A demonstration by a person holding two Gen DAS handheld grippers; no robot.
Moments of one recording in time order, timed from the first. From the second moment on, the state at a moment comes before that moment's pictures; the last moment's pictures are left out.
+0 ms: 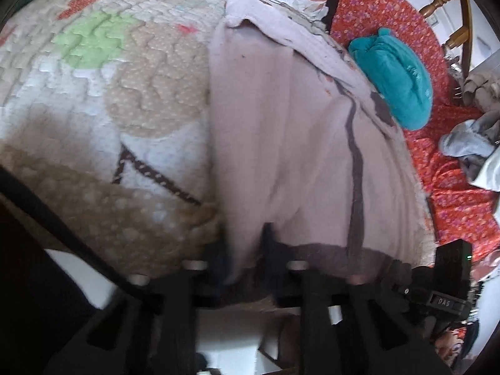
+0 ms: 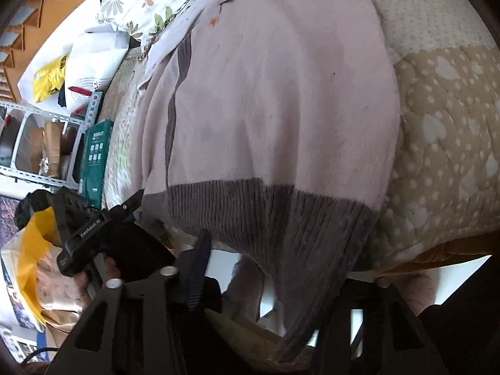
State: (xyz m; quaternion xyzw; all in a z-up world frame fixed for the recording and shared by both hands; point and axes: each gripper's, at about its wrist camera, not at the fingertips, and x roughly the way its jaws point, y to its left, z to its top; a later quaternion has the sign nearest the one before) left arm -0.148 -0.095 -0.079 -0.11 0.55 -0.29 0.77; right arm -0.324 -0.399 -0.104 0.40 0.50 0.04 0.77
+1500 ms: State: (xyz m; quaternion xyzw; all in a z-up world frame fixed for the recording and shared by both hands) left arm -0.150 -0.058 -0.018 -0.13 0.57 -0.28 0.76; right arm -0.327 -0.421 -0.014 0.38 0.45 0.13 0.80
